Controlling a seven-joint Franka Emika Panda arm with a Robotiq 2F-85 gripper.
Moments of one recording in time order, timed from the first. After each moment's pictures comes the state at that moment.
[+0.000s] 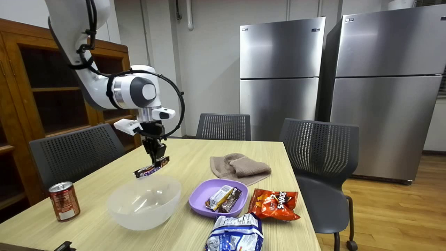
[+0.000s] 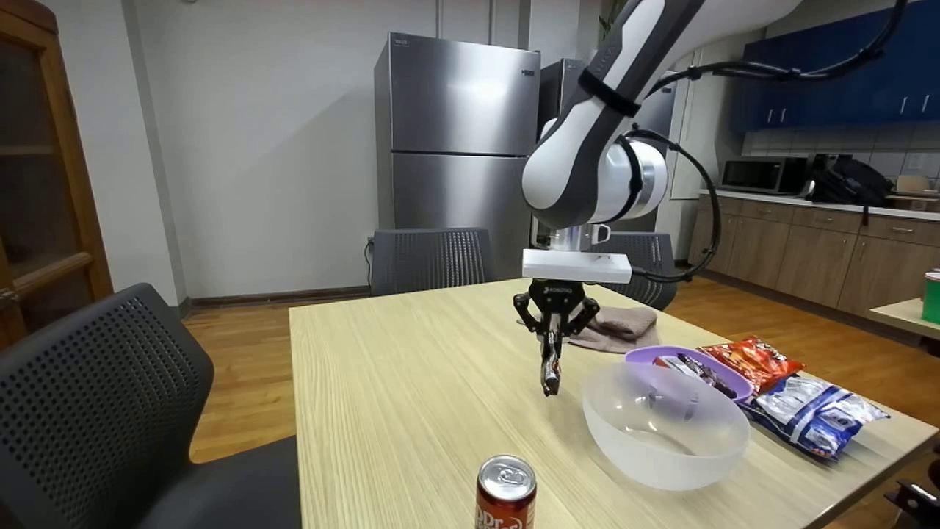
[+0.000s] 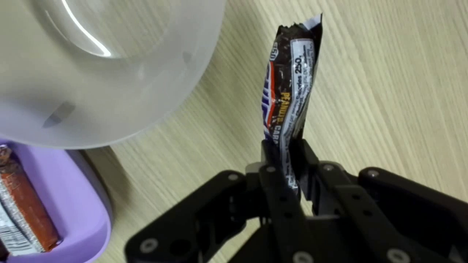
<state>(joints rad) 0.26 0.45 -0.10 -2.15 0.05 2.62 0.55</state>
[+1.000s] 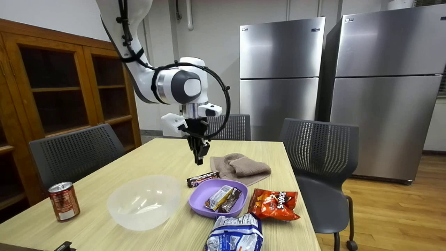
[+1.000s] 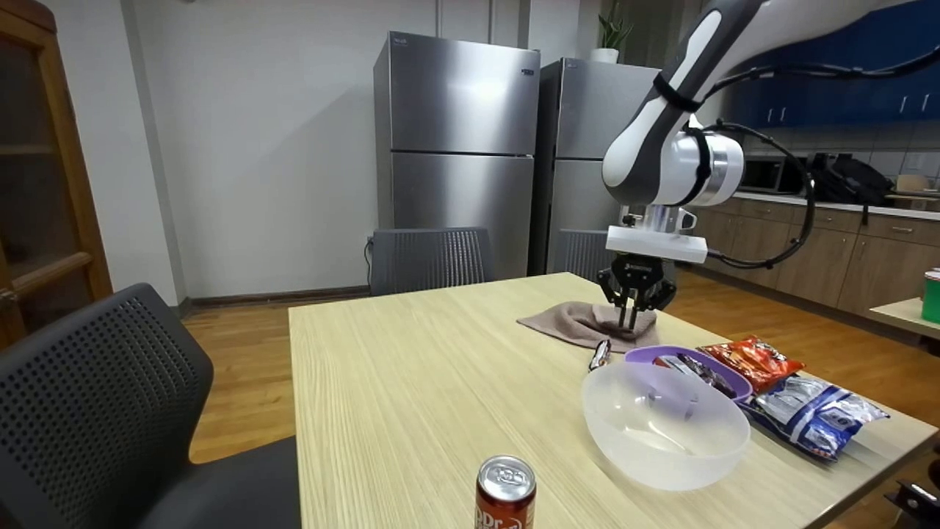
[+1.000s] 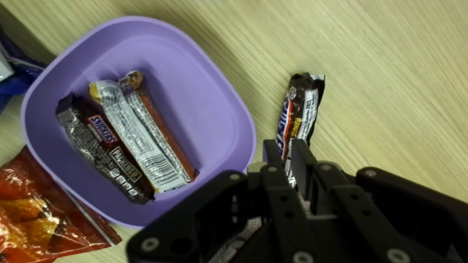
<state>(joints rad) -0.01 0.43 -0.13 -2.15 0.13 2.62 0.43</state>
